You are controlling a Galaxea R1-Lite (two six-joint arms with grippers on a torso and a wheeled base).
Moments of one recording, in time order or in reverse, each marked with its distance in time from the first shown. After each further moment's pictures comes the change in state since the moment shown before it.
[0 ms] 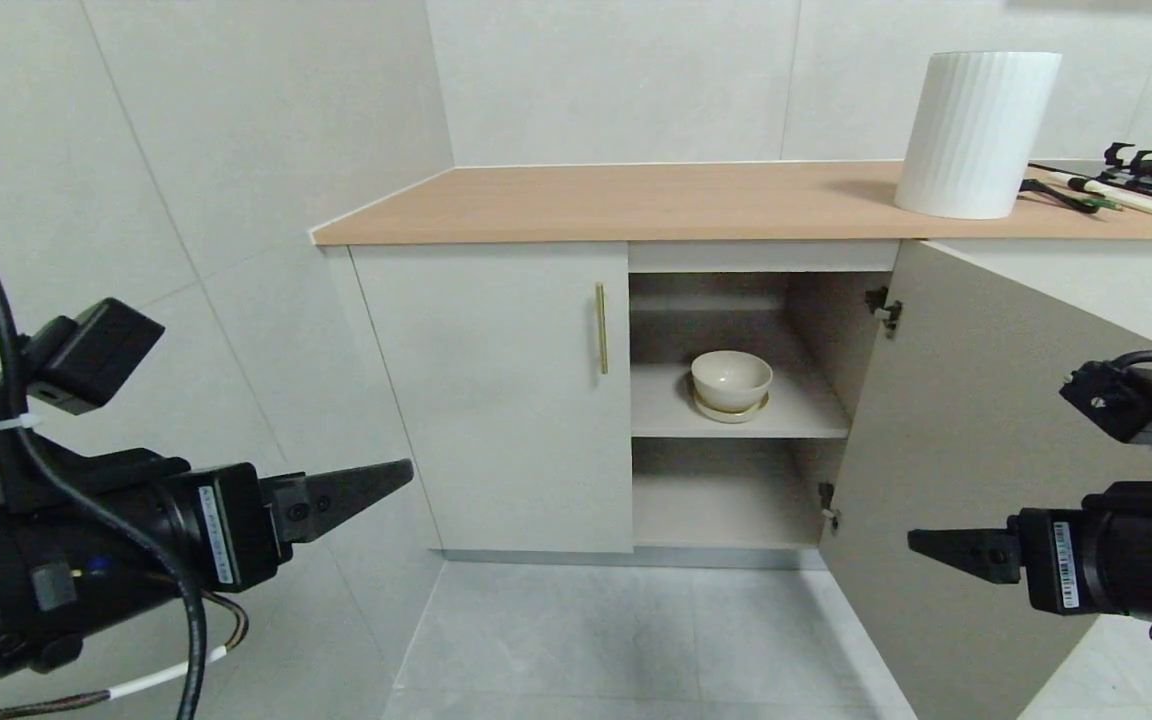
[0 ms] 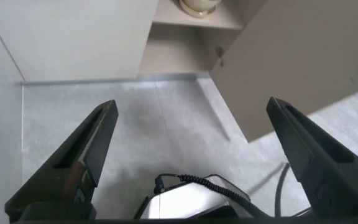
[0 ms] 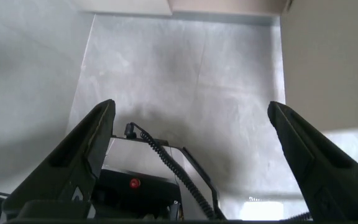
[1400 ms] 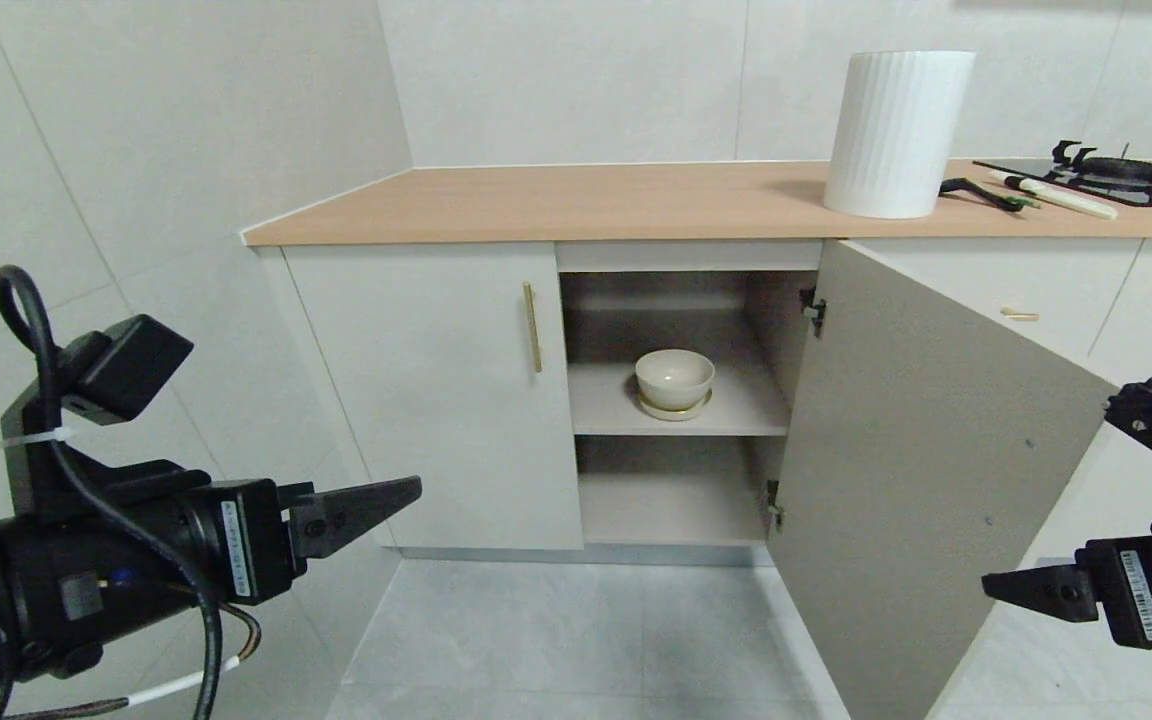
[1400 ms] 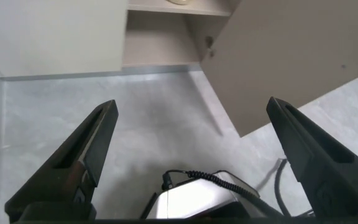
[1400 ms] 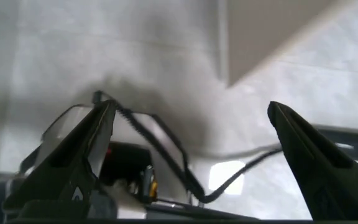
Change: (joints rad) left arm -0.001 0.018 0.012 -0.001 0.003 0.033; right arm -0.086 -0.028 -0.092 0.302 -0.024 -0.091
